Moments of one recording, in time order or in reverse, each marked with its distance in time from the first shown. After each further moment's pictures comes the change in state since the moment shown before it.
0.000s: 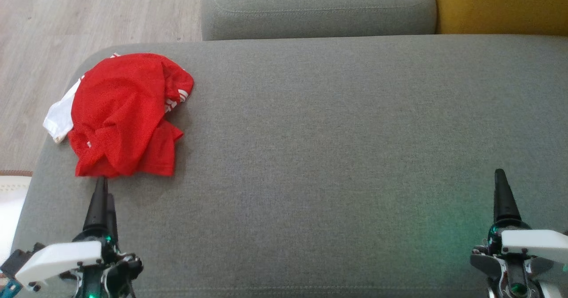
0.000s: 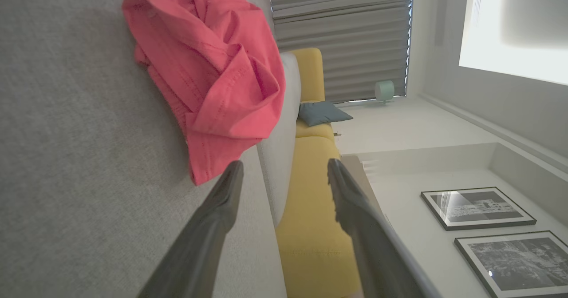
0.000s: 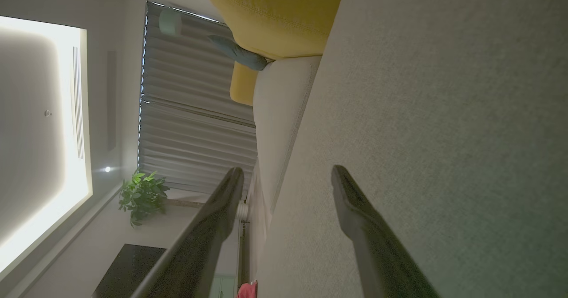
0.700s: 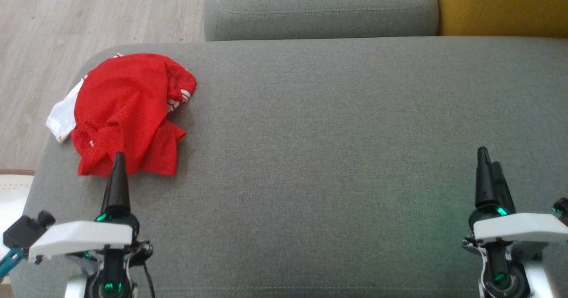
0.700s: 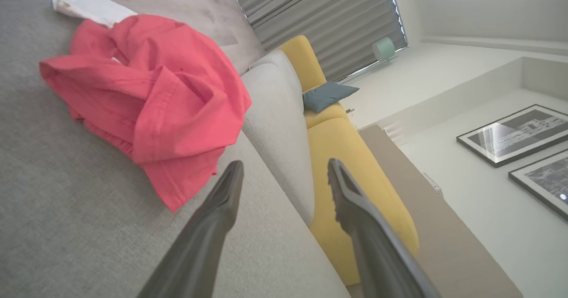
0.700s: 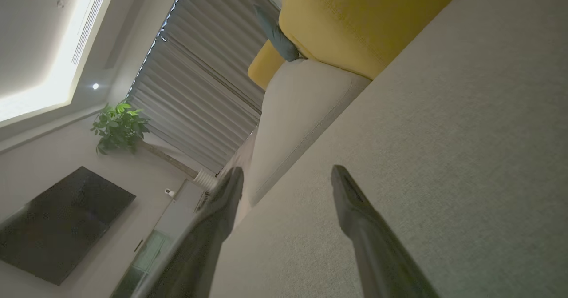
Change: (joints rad) left arm 0.000 0.001 -0.079 -0.156 0.344 0.081 -0.061; right arm -0.017 0.000 0.051 -0.086 -0.406 0.000 -0.053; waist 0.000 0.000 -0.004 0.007
